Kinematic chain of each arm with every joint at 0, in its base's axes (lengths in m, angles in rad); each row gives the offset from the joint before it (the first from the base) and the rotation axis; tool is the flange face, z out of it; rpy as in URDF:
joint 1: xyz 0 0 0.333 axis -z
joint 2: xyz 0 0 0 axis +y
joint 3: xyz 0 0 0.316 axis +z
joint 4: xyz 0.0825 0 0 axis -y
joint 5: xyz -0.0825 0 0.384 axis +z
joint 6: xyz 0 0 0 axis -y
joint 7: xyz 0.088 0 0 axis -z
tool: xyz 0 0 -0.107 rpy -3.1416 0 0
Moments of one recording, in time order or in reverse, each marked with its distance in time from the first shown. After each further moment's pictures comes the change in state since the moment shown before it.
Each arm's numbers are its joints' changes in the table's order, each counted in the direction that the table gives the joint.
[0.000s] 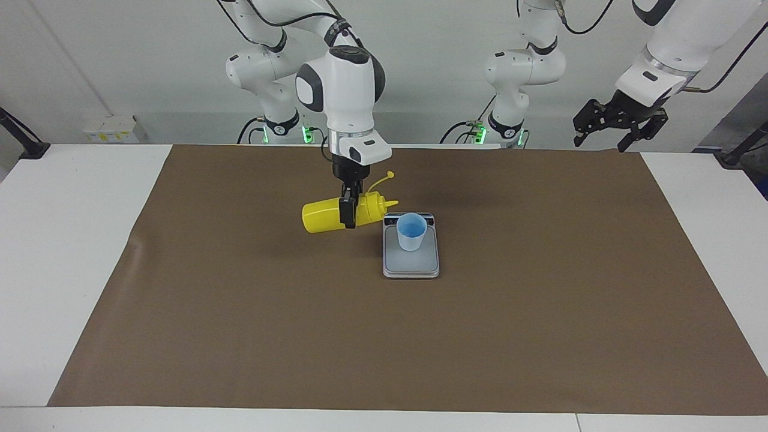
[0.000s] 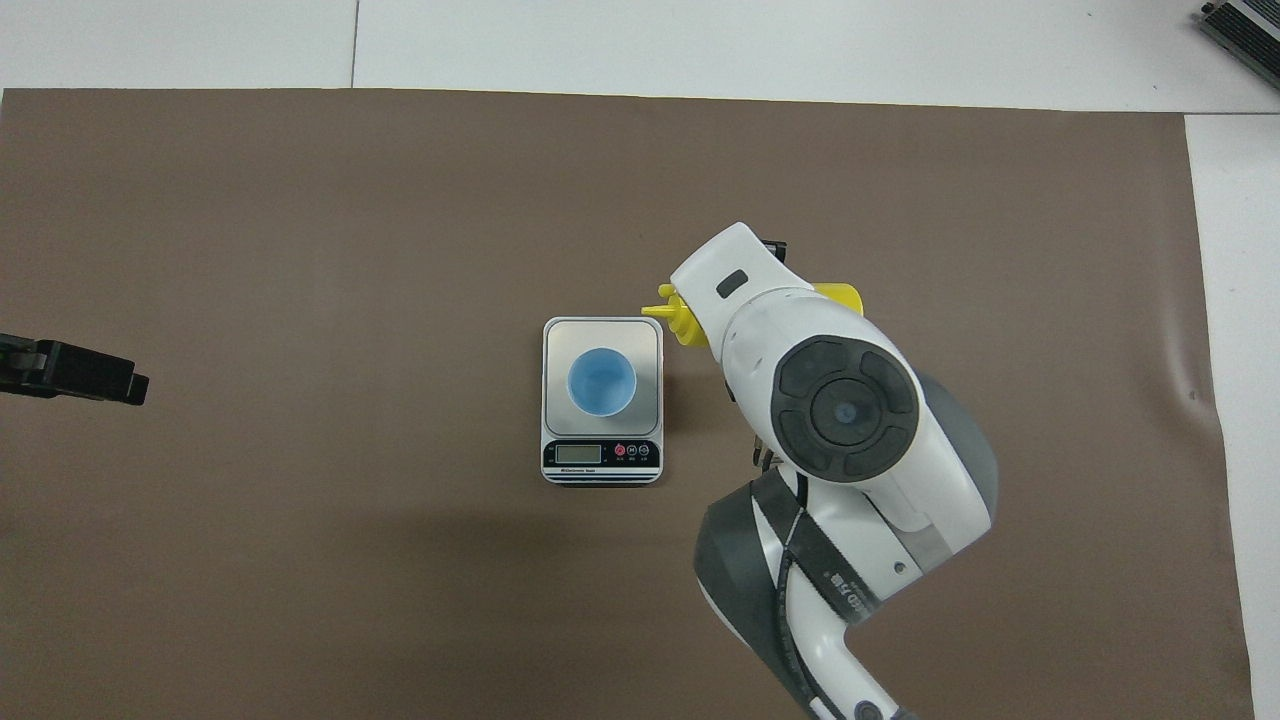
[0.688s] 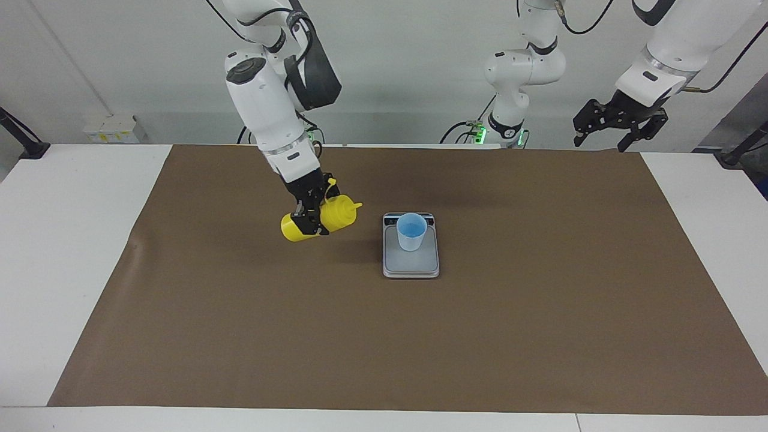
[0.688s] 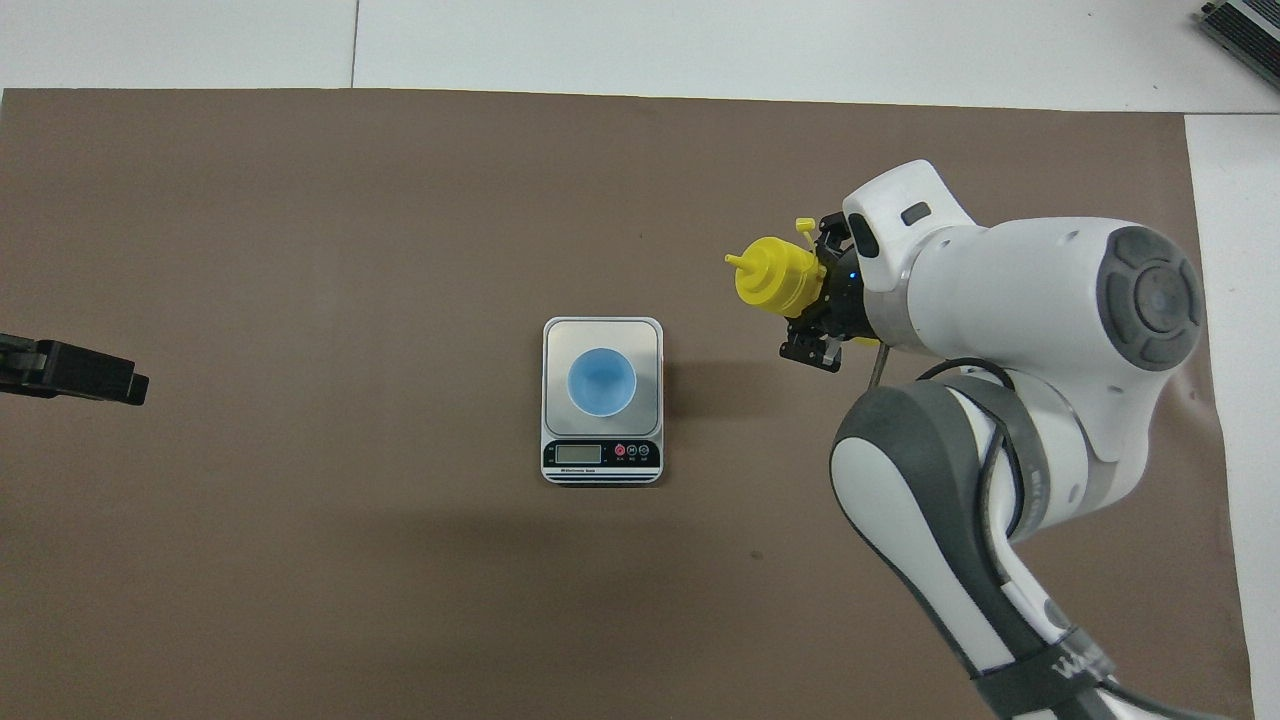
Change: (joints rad) left arm 0.000 0.000 0.000 0.000 0.000 0.000 0.000; right arm 0.193 -0.021 -0.003 -0.024 0.552 0.028 -0.321
